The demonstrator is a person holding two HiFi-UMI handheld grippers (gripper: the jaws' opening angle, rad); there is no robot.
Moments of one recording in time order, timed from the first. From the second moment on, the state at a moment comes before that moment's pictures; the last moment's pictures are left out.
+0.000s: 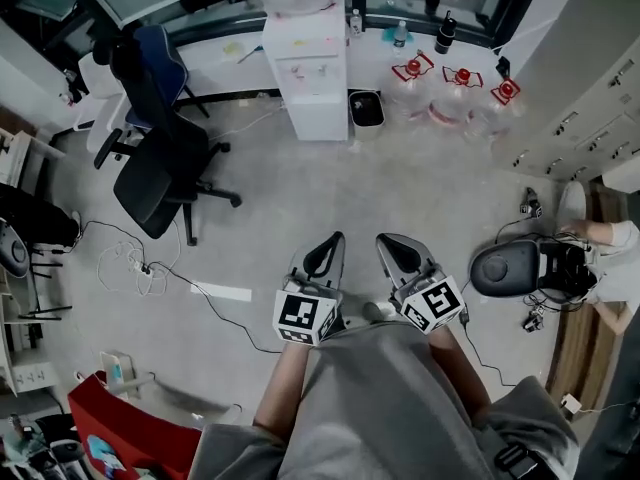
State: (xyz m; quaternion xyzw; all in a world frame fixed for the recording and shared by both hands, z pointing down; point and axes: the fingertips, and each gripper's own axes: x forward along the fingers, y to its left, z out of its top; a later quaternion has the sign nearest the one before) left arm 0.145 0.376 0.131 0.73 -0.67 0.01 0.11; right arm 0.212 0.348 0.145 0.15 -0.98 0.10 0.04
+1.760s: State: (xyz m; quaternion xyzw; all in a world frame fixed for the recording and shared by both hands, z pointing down) left arm -0.074 0.163 0.157 0.82 -0.56 0.07 0.13; right arm -0.003 0.140 0.166 0.27 -0.95 0.12 0.04
